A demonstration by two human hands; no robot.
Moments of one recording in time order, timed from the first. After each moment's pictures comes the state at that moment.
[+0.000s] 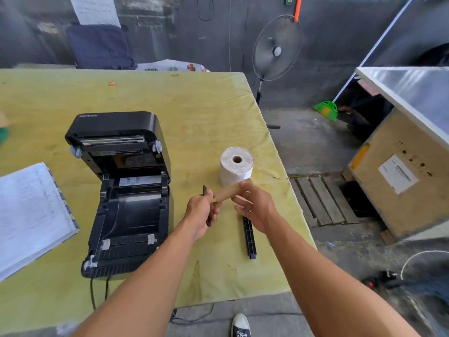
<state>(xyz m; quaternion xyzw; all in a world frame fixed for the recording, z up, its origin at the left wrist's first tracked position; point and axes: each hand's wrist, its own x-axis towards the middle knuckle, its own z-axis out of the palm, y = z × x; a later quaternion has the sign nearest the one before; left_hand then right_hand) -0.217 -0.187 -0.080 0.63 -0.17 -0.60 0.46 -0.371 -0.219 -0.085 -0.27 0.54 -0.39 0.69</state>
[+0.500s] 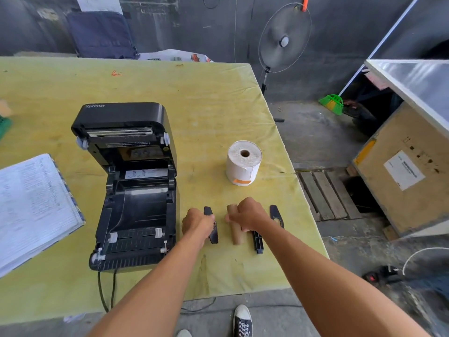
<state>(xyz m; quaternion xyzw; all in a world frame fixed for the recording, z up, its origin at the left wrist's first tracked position) -0.202 -0.165 -0.123 0.82 -0.27 -0.43 0.25 -0.339 -0.210 -0.114 -0.59 0.68 -0.02 0.43</state>
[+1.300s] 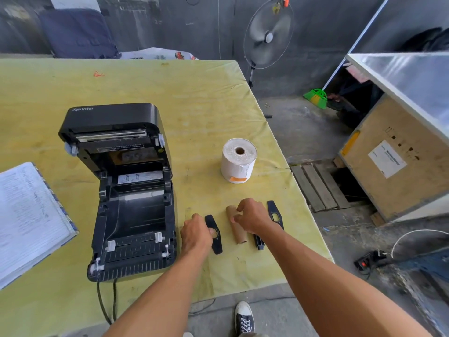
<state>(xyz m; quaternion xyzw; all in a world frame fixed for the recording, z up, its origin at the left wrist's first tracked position) -0.198 -0.141 -0.129 0.83 -0.46 -0.30 0.11 -0.342 -0.190 -0.098 -0.63 0.69 -0.01 0.35</state>
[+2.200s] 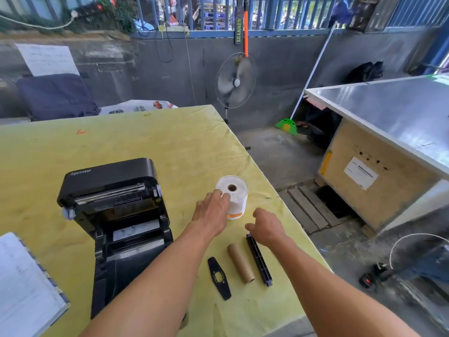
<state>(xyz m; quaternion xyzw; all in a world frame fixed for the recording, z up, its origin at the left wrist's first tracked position) -0.198 -0.247 -0.047 0.57 -0.82 -0.07 0.04 -0.357 -0.210 -0.068 -0.58 0.76 -0.08 0.27</state>
